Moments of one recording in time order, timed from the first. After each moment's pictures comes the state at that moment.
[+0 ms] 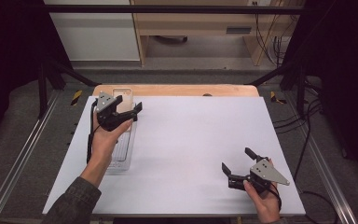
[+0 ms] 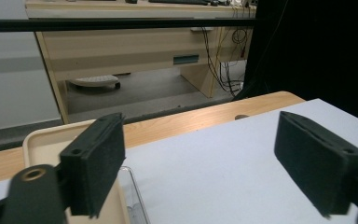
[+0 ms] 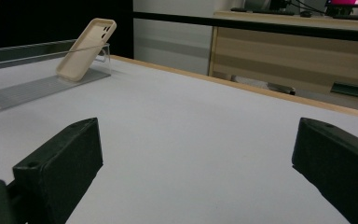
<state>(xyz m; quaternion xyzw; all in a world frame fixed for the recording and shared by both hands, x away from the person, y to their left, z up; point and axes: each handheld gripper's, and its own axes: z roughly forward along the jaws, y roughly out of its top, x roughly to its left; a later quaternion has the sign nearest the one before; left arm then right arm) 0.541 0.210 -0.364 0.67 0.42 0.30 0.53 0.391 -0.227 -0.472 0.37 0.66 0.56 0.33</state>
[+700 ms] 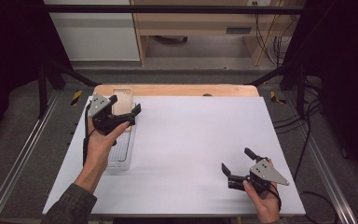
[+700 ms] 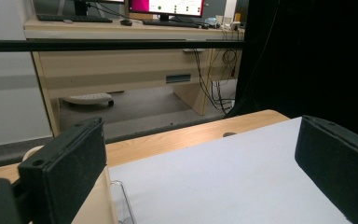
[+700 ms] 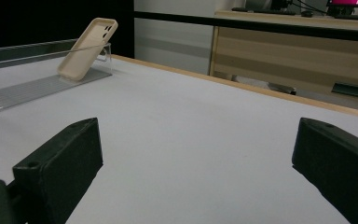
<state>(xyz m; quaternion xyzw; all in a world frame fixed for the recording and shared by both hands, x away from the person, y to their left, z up) 0.520 0.217 -0.352 0.65 0.40 0.31 0.57 0.390 -0.226 -0.473 0.37 0.66 0.56 0.33</state>
